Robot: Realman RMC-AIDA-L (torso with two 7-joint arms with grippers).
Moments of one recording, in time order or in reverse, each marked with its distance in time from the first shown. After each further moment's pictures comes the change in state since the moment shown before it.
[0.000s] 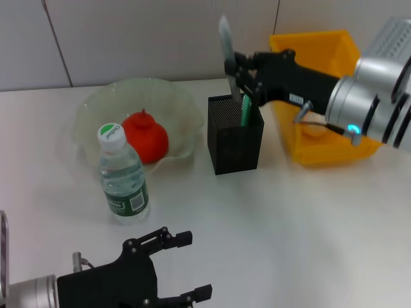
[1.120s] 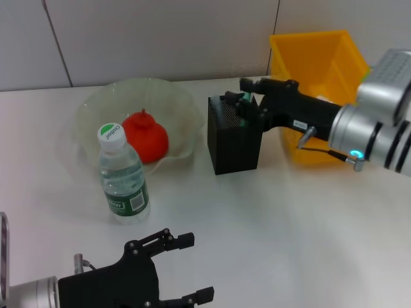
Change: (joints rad) left arm 0.002 -0.004 0.000 0.000 0.002 0.010 0.000; right arm -0.013 -0.002 0.008 -0.114 0.023 -0.026 -0.010
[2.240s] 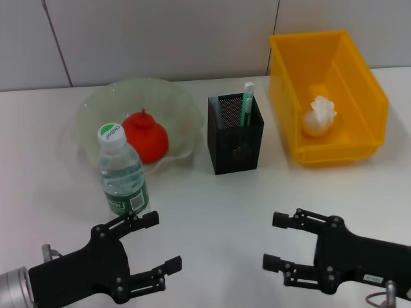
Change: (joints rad) left arm 0.030 0.021 -0.116 -0.014 0.005 -0.017 -0.011; right arm -0.337 -0.035 0.022 -0.015 -0.207 -0.569 -0.075
